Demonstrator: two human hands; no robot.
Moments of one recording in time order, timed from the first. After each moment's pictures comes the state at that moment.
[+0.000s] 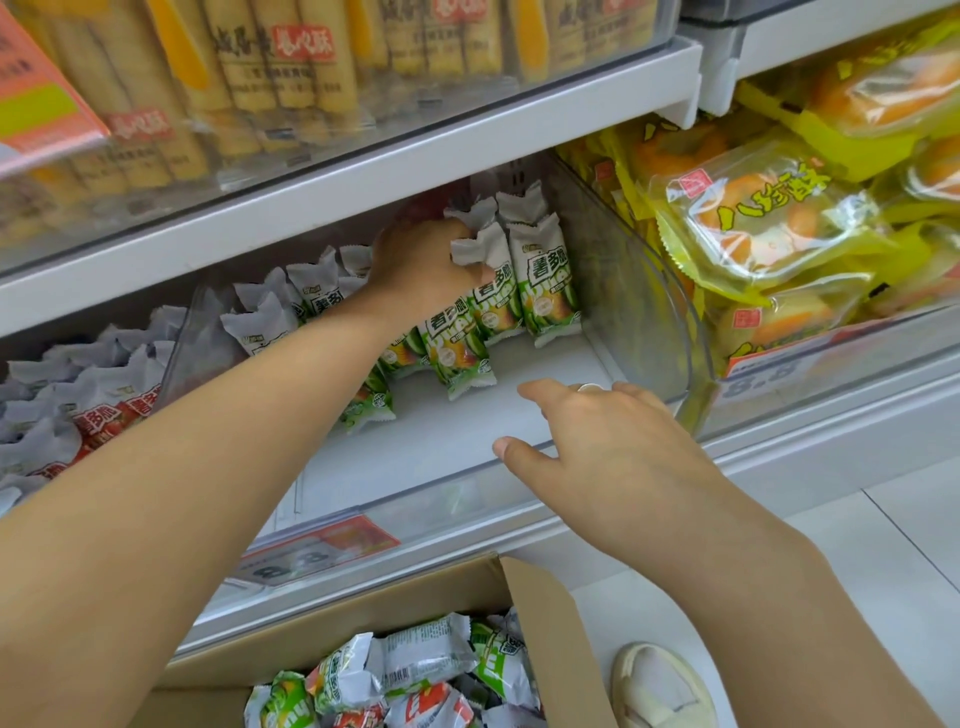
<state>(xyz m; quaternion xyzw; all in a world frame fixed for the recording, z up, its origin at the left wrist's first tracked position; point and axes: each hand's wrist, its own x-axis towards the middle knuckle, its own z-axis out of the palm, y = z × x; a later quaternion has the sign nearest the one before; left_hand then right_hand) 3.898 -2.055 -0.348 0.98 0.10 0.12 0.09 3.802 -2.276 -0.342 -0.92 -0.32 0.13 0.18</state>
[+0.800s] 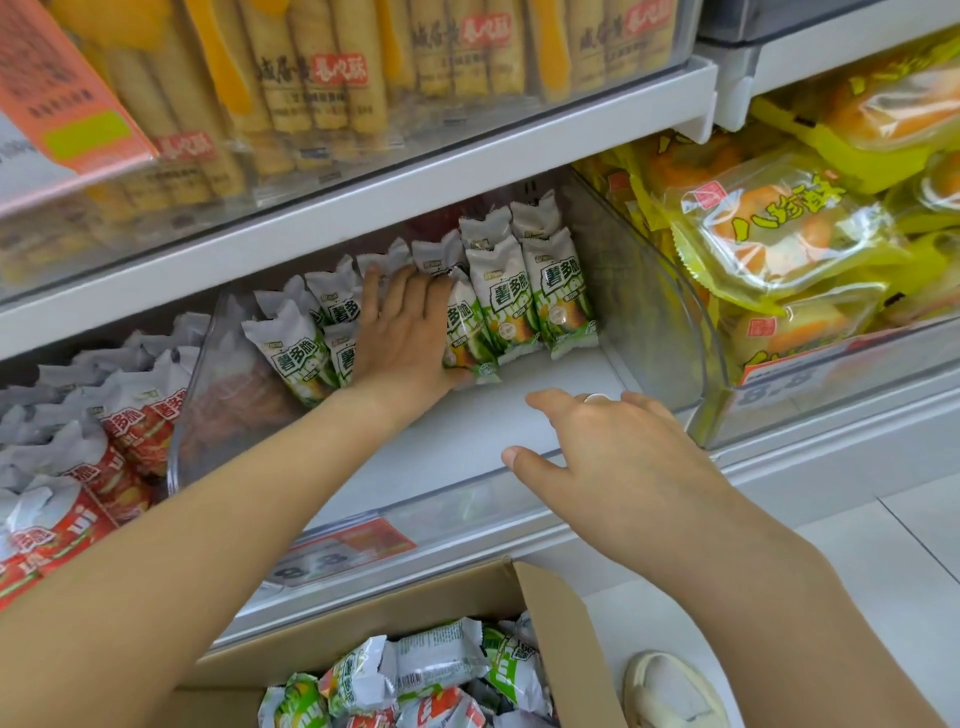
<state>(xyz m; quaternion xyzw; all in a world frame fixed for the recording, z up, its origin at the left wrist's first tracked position) 3.834 -2.055 -0.382 0.98 0.10 0.10 -0.16 3.799 -2.273 -0.346 -0.92 -0.34 0.10 0.18</state>
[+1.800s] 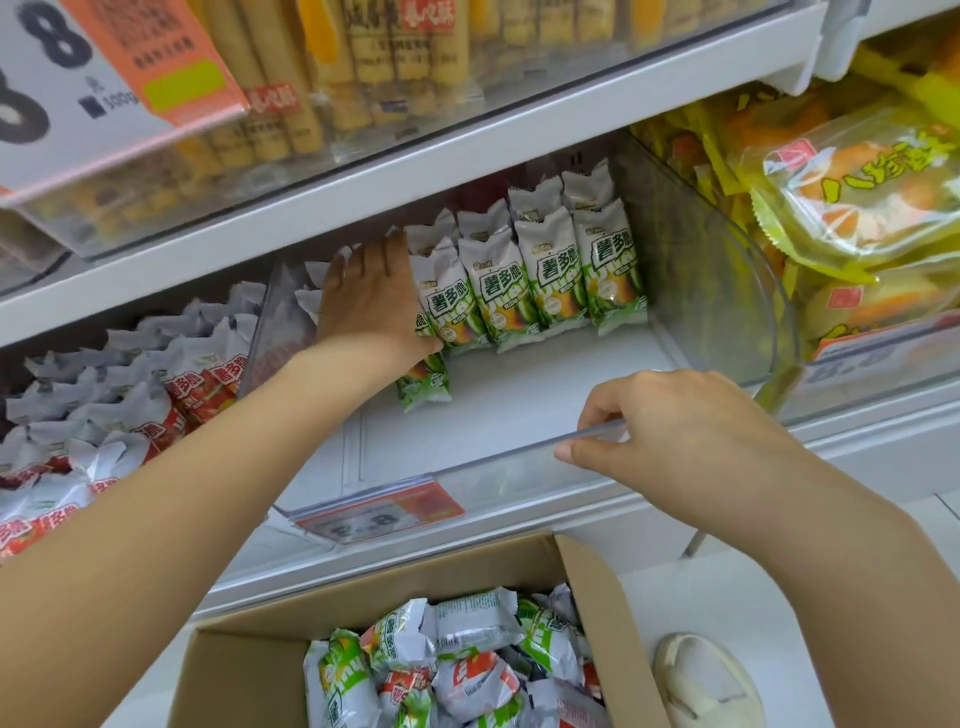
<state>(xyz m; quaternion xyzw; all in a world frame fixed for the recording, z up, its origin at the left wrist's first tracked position) 3.803 -2.016 -0.346 0.97 0.22 0.04 -0.12 3.804 -2.274 -0.341 -0.91 -0.35 0.11 0.20</state>
